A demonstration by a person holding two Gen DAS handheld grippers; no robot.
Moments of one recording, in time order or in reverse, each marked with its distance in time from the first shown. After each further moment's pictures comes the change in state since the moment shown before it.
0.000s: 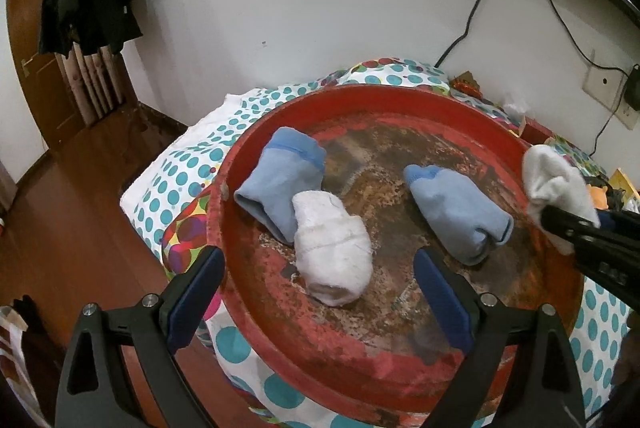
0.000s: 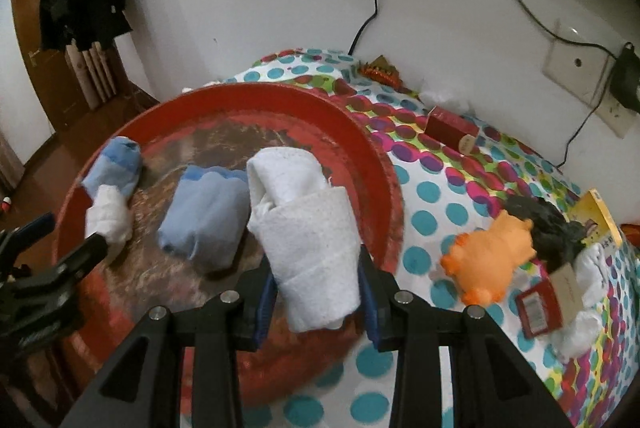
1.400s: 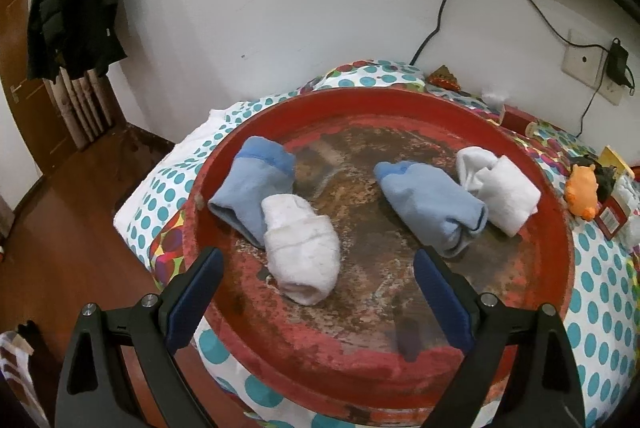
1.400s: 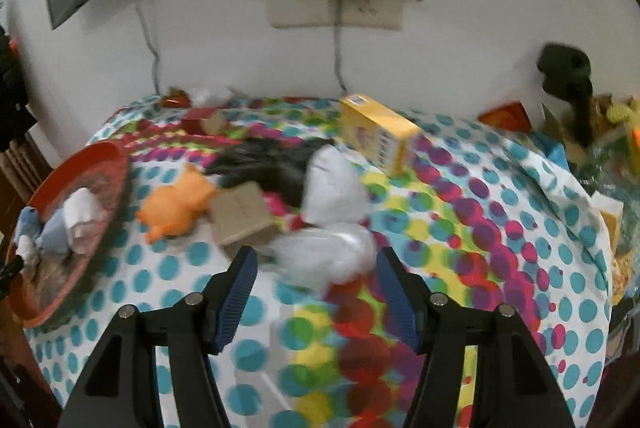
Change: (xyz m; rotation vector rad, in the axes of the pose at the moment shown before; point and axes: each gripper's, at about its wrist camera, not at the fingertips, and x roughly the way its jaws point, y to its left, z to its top) left arm -0.005 -0.020 -0.003 0.085 -0.035 -0.027; right arm -0.078 -0.216 -0.091 0.369 -0.061 -0.222
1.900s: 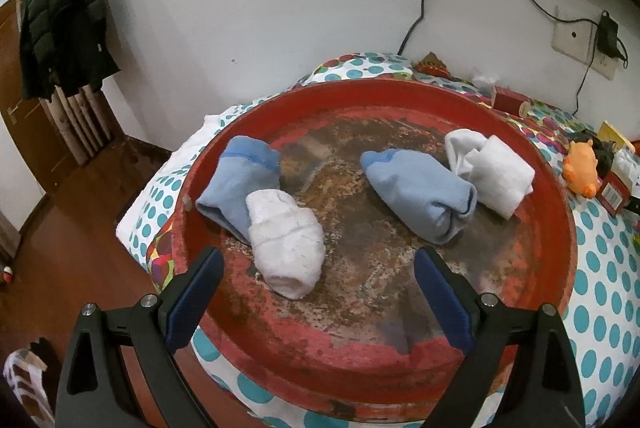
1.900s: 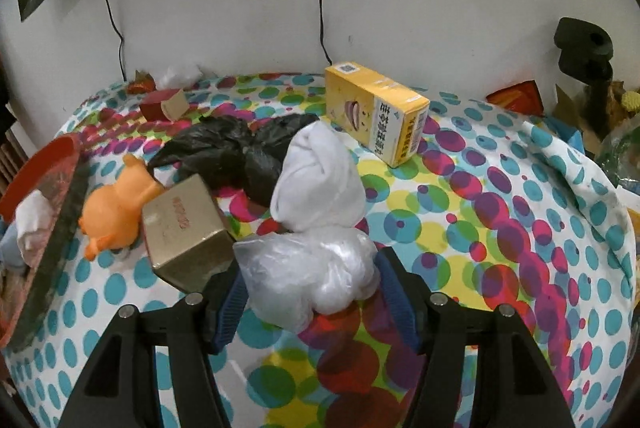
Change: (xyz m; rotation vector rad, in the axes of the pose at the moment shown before) left arm 0.002 -0.016 -0.004 0.078 0.006 0.018; right arm 0.059 0.000 0.001 0.000 0.045 -0.054
